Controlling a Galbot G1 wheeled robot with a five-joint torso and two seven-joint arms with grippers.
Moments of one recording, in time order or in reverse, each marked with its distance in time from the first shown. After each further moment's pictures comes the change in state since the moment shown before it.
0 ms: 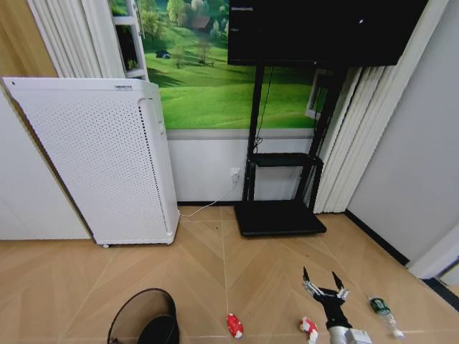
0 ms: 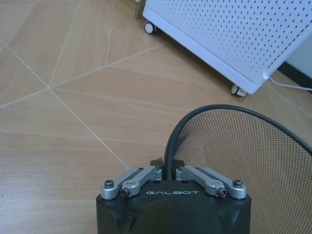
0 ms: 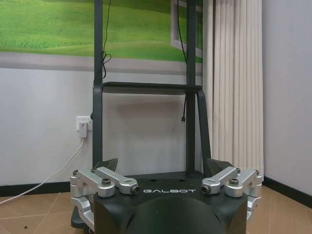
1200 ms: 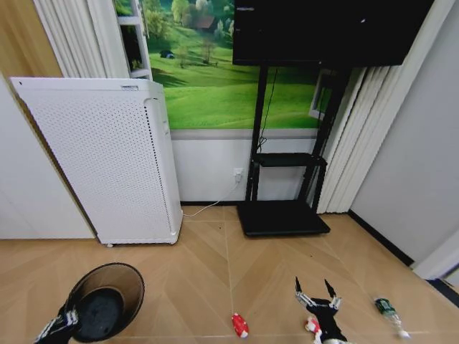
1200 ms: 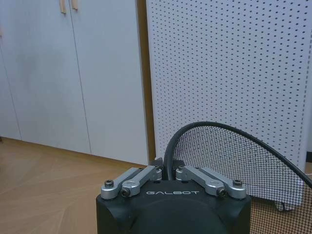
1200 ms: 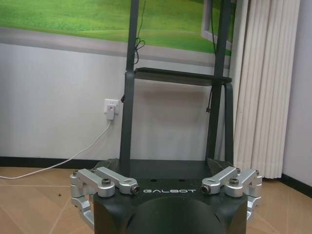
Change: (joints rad) left arm -0.045 0.007 -0.179 0.008 0.496 -0.411 0.227; right arm -0.060 0.051 -0.032 -0.014 -0.130 0.035 -0.025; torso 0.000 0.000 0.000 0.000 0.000
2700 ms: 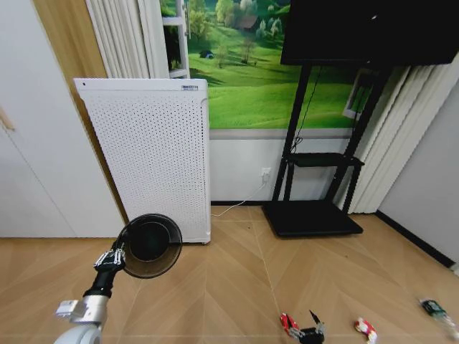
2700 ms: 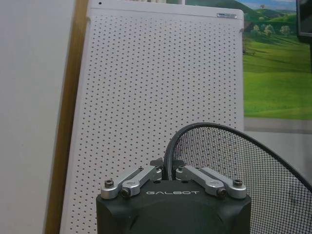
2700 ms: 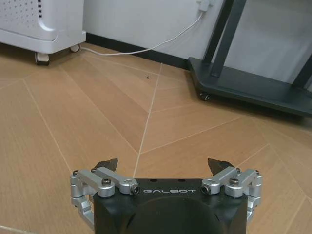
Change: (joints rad) left arm -0.317 0.174 0.177 0.091 -0.119 -0.155 0.340; right arm 0.140 -0.078 -0.055 -0.419 -0.191 -0.134 -0.124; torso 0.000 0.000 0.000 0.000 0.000
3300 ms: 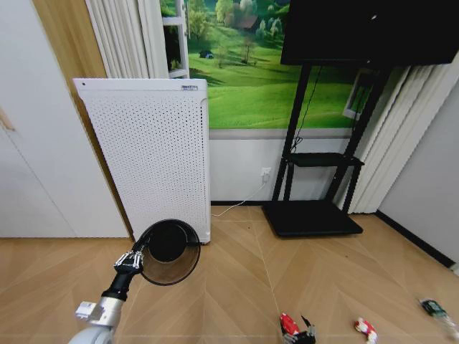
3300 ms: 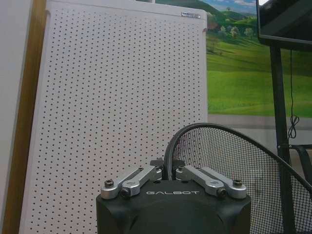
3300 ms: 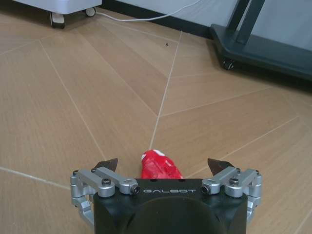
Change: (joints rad) left arm 0.025 -0.005 0.080 -0.034 0.057 -0.023 0.041; right arm 0.060 -0.004 -0.021 -0.144 -0.036 -0.025 -0.054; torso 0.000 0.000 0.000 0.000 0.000
